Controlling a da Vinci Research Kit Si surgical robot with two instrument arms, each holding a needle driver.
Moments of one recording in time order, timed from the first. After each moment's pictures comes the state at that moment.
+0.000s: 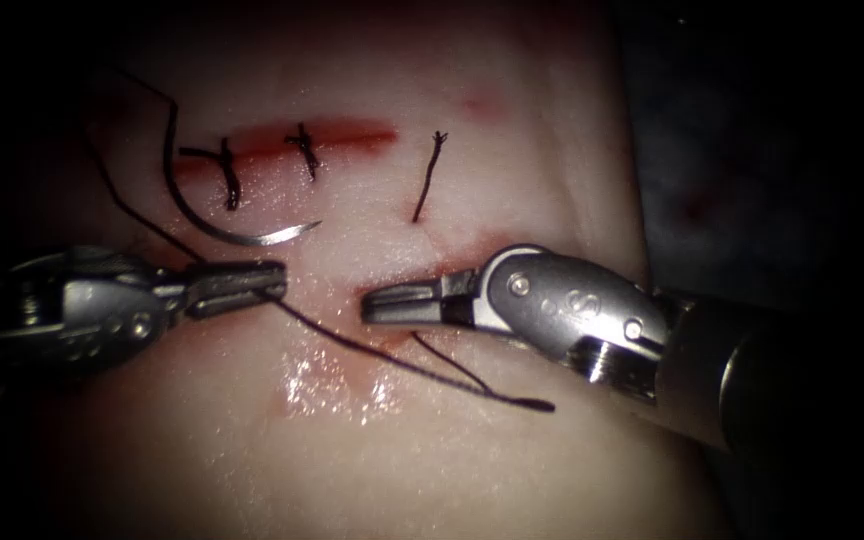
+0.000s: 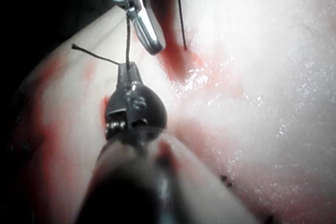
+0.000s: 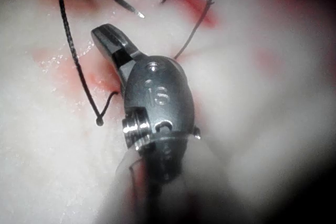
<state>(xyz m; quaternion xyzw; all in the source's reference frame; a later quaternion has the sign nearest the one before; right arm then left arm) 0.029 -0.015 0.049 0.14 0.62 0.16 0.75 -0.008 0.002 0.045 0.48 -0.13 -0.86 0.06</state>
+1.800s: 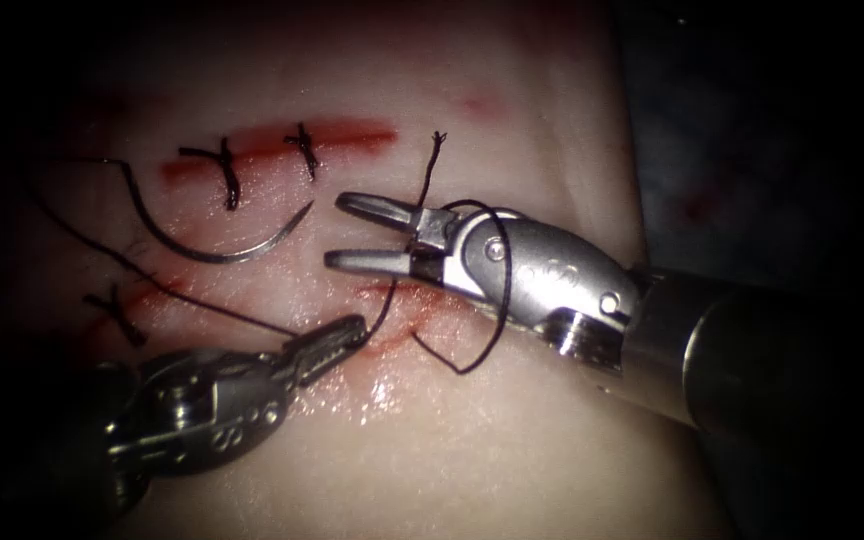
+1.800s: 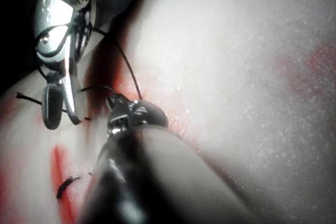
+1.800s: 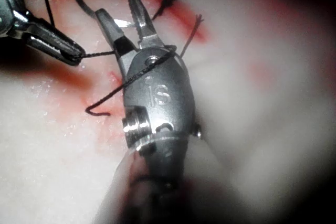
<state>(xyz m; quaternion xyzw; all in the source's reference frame) 0.030 -0.012 0.049 -0.03 0.61 0.27 0.74 -0.013 -0.004 0.049 0.36 -0.25 -0.90 0.02</state>
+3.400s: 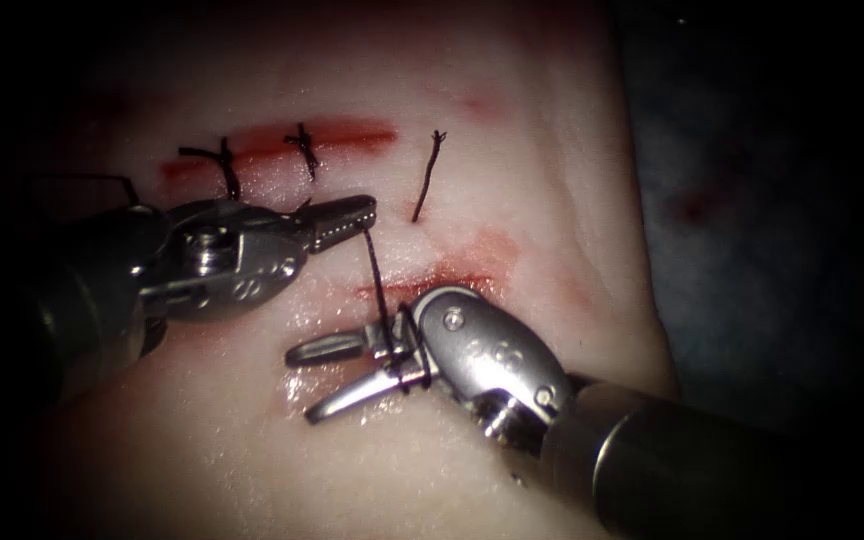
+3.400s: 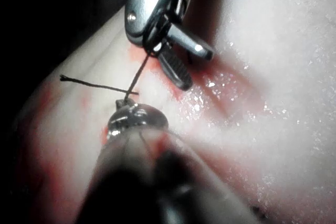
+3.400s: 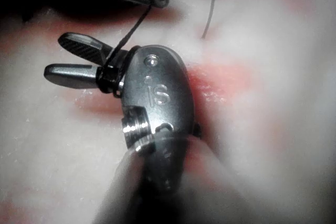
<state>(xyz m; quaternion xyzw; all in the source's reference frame) 0.032 -0.017 0.051 0.23 0.76 0.15 0.58 -0.013 0.004 0.054 0.36 -0.18 -0.91 0.12</state>
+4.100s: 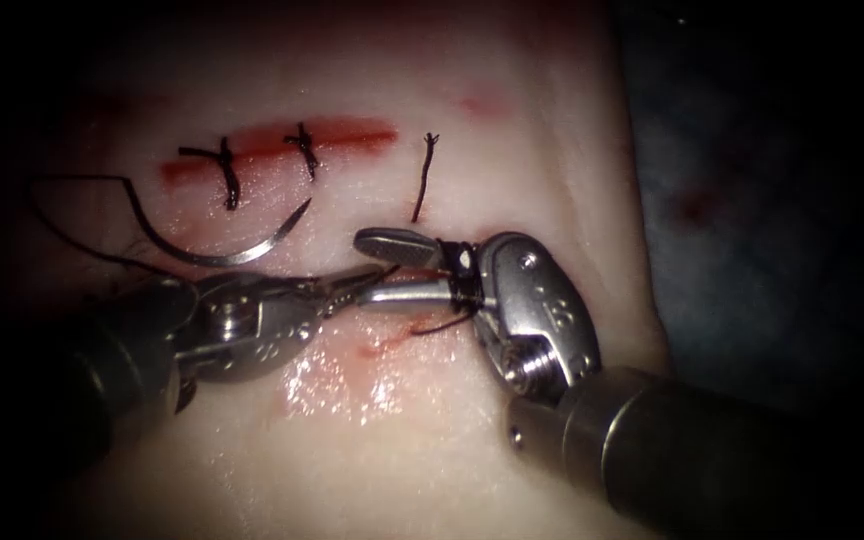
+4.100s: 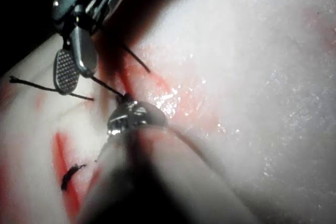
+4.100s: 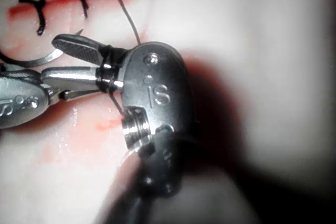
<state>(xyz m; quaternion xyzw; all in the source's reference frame) 0.027 -0.014 0.053 0.06 0.77 0.33 0.55 -0.014 -0.001 0.057 0.37 -0.16 -0.91 0.08</state>
